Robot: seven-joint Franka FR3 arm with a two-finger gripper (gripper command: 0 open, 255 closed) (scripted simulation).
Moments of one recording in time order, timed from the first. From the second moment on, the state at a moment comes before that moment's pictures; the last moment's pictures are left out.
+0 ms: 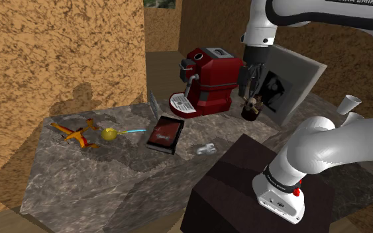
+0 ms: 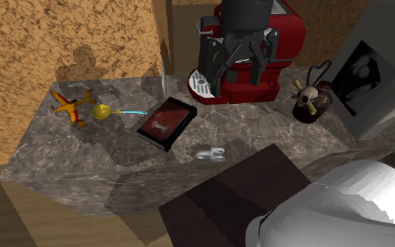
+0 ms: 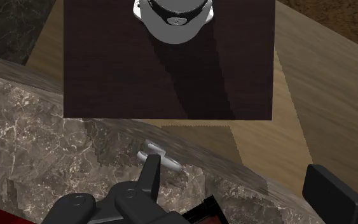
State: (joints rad) arm -0.02 -0.77 -0.02 -2.41 0.09 1.42 0.00
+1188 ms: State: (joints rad) arm 0.03 -0.53 -0.08 -2.78 -0.02 2.08 -0.28
